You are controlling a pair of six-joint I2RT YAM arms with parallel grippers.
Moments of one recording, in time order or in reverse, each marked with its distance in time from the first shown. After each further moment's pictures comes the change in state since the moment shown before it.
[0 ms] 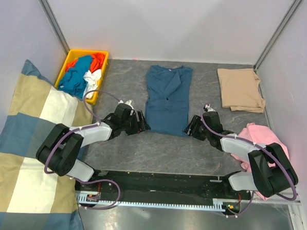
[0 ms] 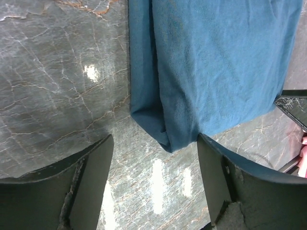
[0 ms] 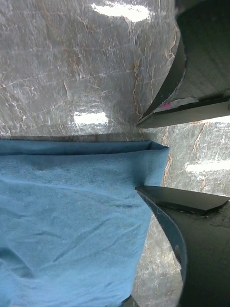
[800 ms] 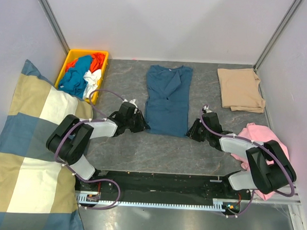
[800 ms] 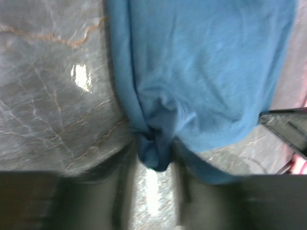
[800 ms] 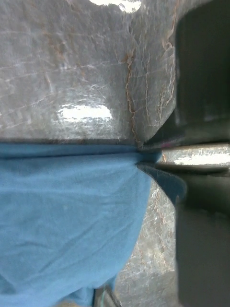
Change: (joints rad) left arm -0.006 0.141 0.051 0.111 0.030 -0.019; right arm 0.000 0.024 -0.011 0.000 -0.044 0.014
